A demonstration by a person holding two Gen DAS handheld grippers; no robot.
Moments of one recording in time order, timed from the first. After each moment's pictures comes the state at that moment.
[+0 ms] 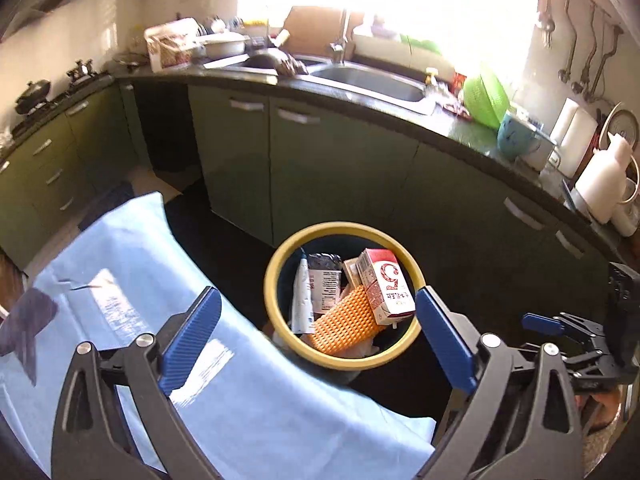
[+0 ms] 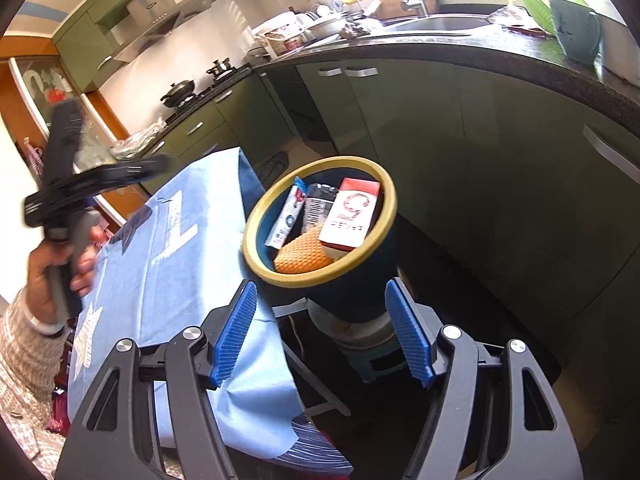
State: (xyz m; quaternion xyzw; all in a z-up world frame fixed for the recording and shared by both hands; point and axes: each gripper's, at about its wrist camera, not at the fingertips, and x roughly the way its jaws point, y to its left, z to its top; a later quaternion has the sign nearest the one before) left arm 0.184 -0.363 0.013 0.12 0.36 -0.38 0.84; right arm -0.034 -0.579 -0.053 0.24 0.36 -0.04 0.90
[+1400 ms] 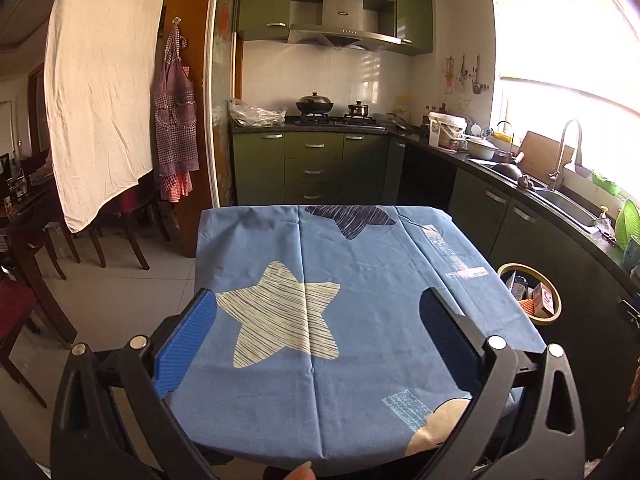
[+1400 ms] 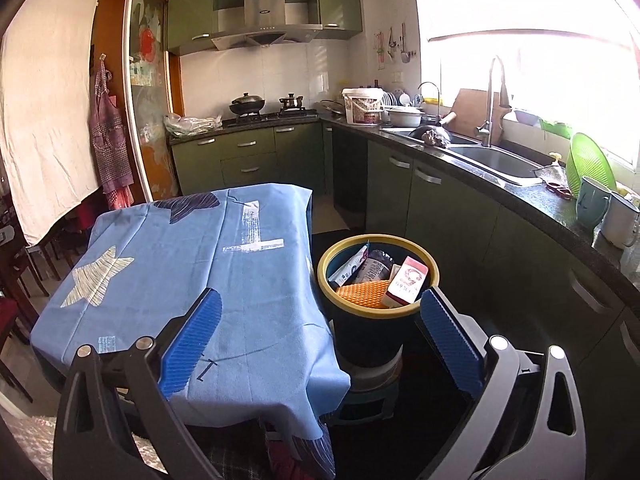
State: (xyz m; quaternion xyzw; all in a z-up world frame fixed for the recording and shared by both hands) left arm -0.079 -0.003 0.061 -0.02 0.25 0.02 0.97; right arm -0.122 -0.436 0.041 0.03 0.25 -0.02 0.97
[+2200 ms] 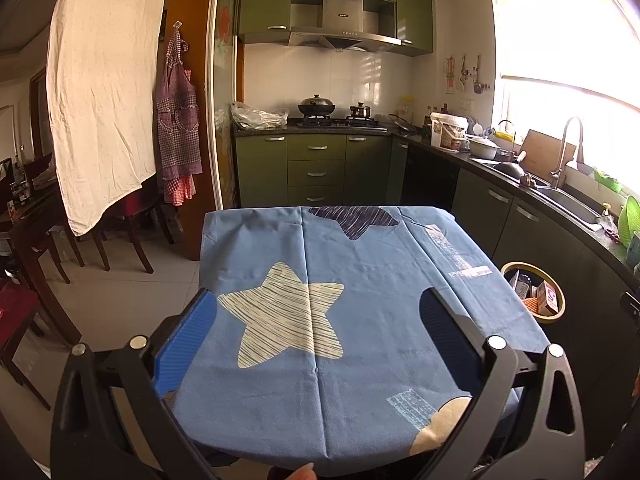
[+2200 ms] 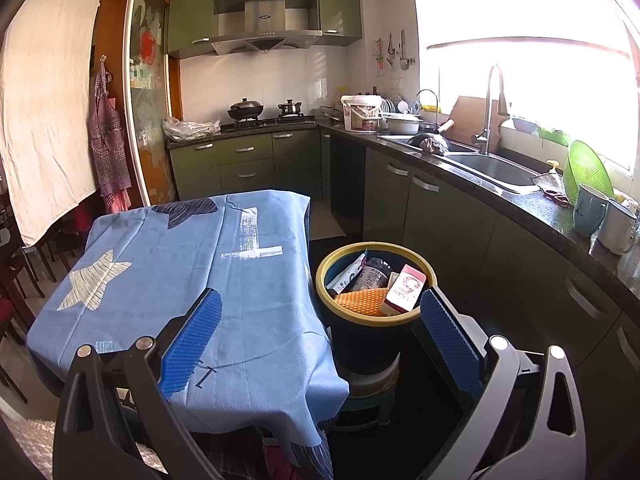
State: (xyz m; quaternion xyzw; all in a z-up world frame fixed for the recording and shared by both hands) left arm -0.079 -0.005 0.057 -0.01 0.25 0.02 0.97; right arm -0.116 -0.433 0.042 0.03 0.25 -0.02 0.97
